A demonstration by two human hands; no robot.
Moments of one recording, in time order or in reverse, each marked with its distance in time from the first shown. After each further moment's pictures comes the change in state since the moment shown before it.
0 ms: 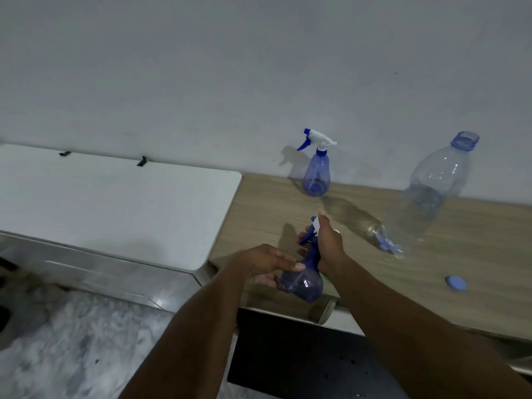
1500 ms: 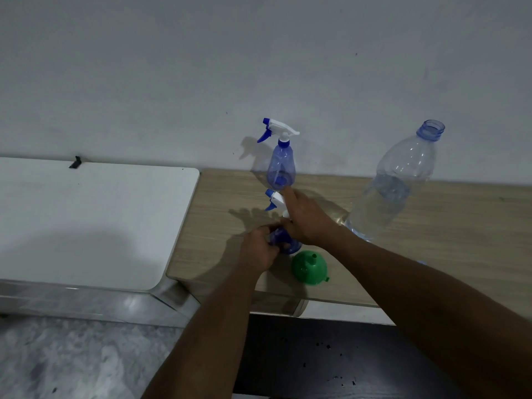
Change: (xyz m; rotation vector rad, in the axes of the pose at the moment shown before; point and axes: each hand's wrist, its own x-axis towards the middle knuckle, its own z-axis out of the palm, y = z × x) left_hand 0.115 0.006 0.030 0.402 0.497 0.527; right_hand 0.026 -0.068 -0.024 -1.526 -0.232 -0.940
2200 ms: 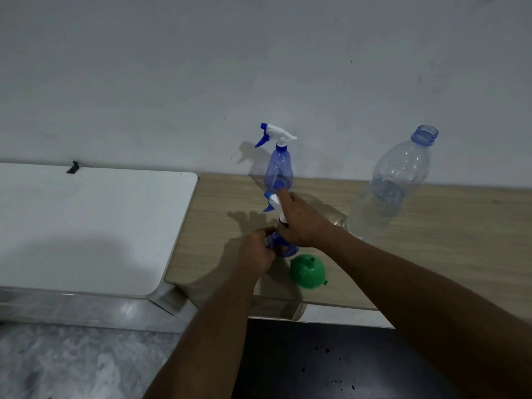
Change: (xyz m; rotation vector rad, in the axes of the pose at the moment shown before) left_hand 0.000 0.005 -0.002 0.079 0.028 -0.053; right_hand 0.005 -0.007 -0.006 0.075 -0.057 0.002
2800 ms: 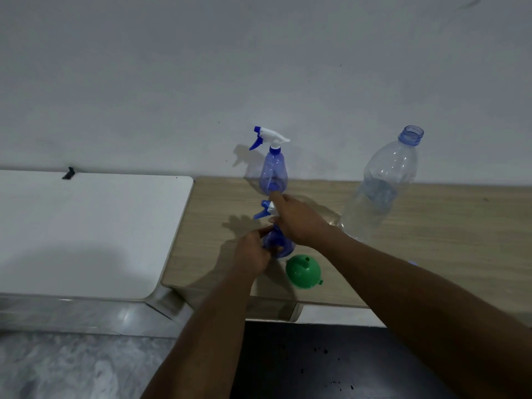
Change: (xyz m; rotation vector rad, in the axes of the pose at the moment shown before) left_hand -0.005 0.011 -0.004 -0.055 -0.005 -0.006; right_hand -0.007 -0.010 -0.013 -0.084 -0.033 0.012
